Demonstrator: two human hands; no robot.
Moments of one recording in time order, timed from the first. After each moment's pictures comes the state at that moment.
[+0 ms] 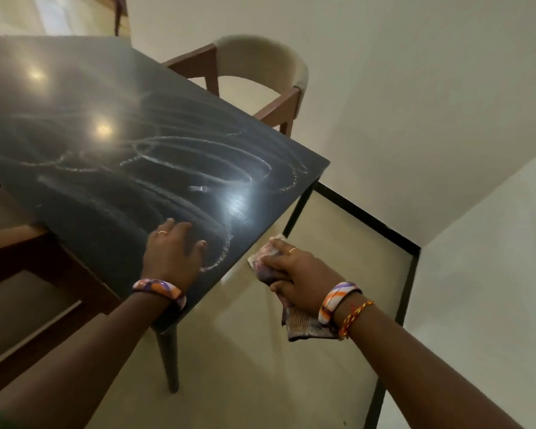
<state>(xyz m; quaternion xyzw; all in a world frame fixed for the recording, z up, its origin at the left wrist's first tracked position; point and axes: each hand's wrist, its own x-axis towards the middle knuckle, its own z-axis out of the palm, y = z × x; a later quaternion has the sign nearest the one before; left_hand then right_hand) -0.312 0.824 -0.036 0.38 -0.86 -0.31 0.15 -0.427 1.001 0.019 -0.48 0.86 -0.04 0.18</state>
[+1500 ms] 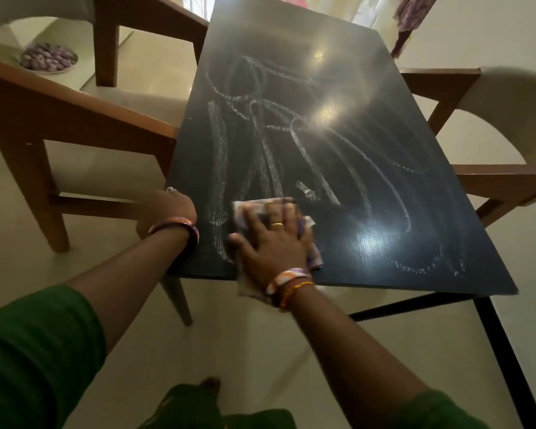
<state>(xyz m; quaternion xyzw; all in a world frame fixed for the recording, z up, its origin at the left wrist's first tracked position) -0.335 0.804 -0.076 0.90 -0.33 -0.22 0.18 -0.498 0.857 -0.080 -0.74 0.66 0.01 0.10</state>
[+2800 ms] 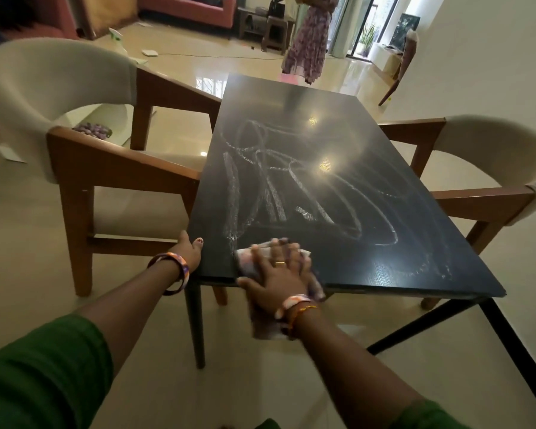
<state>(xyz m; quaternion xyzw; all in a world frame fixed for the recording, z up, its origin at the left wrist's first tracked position) -0.298 0.856 -0.086 0.78 -0.44 -0.42 0.15 -0.493 0.908 -0.078 -0.76 0.64 0.02 0.14</state>
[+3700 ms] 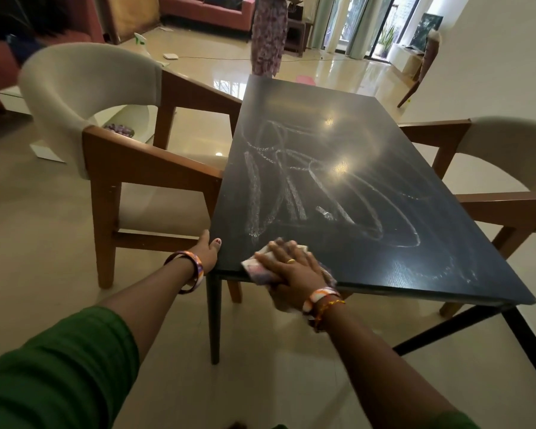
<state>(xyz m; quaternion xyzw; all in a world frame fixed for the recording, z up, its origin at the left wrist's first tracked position) -0.282 0.868 -0.088 0.74 -0.45 -0.47 0.14 -0.496 0.905 -0.074 -0.82 0.55 0.02 0.13</state>
